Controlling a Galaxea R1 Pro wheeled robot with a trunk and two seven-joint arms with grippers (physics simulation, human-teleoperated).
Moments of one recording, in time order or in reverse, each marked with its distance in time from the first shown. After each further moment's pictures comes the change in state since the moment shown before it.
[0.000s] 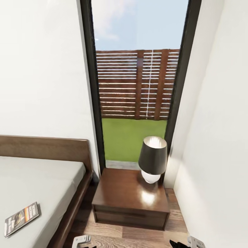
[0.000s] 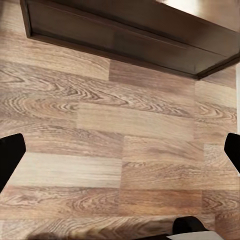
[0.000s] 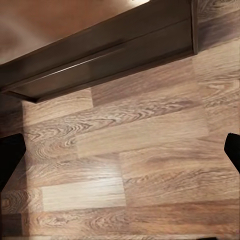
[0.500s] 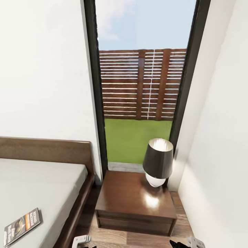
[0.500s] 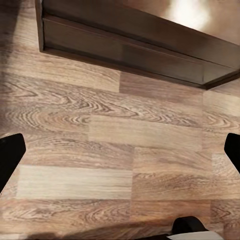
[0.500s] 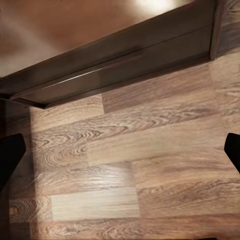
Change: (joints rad) left arm 0.000 0.000 0.000 0.000 0.000 0.000 0.000; right arm 0.000 0.000 0.000 -0.001 0.000 0.000 0.000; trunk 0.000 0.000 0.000
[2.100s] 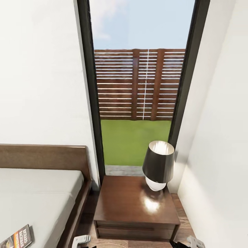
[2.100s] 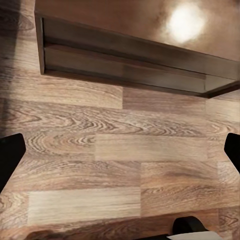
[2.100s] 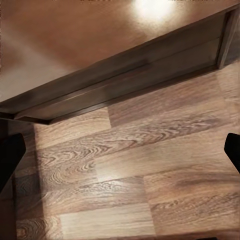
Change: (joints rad) left arm 0.000 0.000 0.000 -0.001 0.000 0.000 0.000; right arm 0.000 0.000 0.000 0.001 0.000 0.000 0.000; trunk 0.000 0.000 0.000
